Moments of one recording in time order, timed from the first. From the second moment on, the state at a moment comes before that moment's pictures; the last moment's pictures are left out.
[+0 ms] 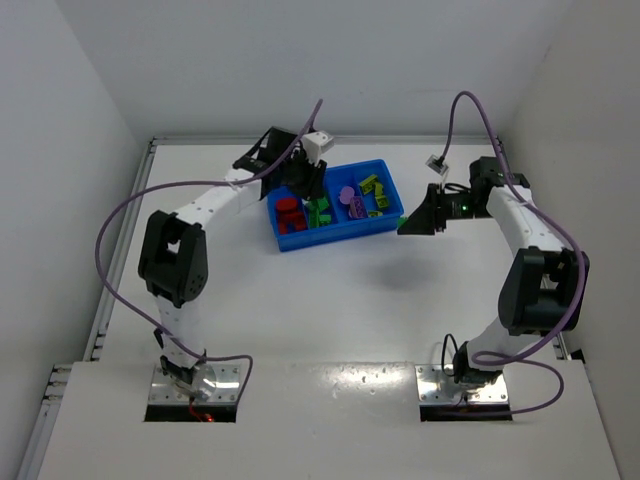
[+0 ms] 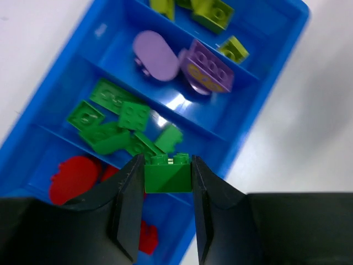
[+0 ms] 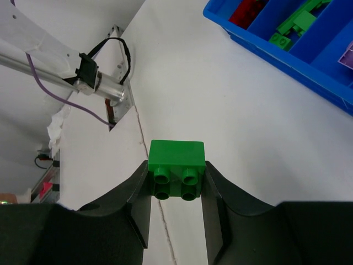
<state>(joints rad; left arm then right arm) -0.43 1.89 1.59 -0.39 0.39 0.12 -0.10 1.63 1.24 -0.99 -1.28 -0.61</state>
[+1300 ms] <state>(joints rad) -0.16 1.57 1.53 -0.35 0.39 -0.05 0.35 2.09 1.77 -0.58 -0.75 -0.16</state>
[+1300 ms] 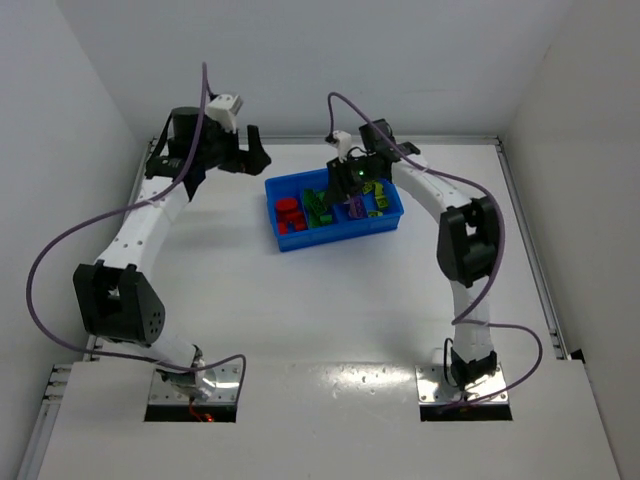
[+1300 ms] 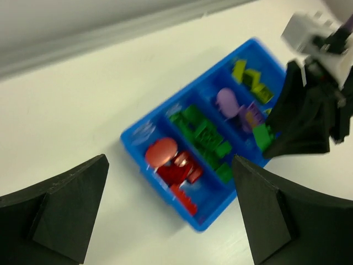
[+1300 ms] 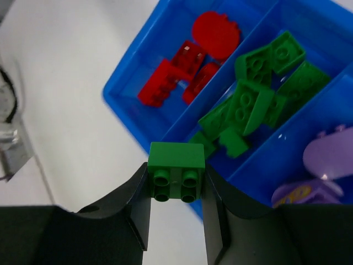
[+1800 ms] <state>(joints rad) 0.08 1.51 1.29 -0.41 0.52 -0.09 0.46 2.29 1.91 -0.58 -0.43 -0.12</state>
